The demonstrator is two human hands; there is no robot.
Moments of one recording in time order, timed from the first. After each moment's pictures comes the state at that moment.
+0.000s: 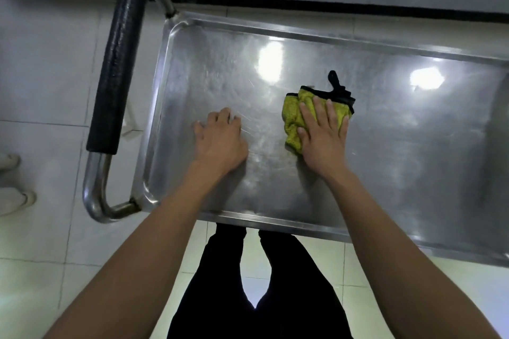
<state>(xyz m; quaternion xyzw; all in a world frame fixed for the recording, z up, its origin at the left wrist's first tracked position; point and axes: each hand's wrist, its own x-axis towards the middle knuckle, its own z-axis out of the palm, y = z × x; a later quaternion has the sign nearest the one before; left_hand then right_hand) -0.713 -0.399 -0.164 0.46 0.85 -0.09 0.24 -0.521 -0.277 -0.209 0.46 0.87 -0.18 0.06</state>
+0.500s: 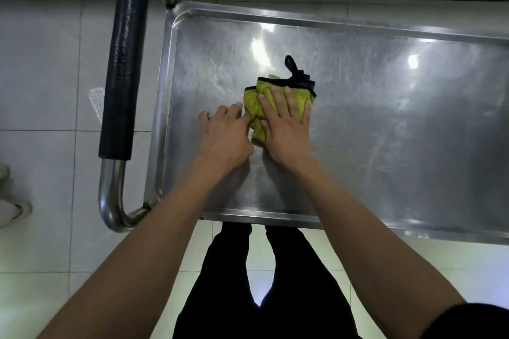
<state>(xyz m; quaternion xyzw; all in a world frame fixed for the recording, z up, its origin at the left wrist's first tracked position) -0.737 -0.406 -0.165 0.55 0.80 -0.08 0.20 -0.607 -0.329 -0.221 0.41 0.90 -0.17 0.05</state>
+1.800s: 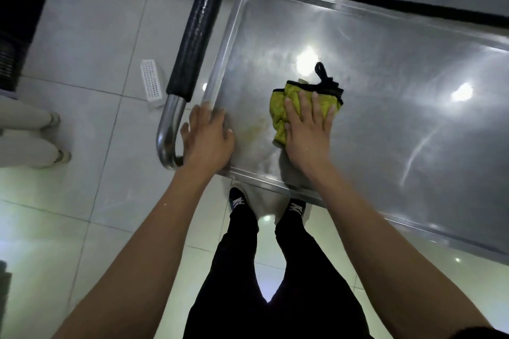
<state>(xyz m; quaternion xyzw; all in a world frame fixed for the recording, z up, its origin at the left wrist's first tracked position) -0.760 -0.545 -0.161 0.35 0.91 0.00 0.21 -0.604 -0.394 -0.223 0.36 0.92 -0.14 0.03</state>
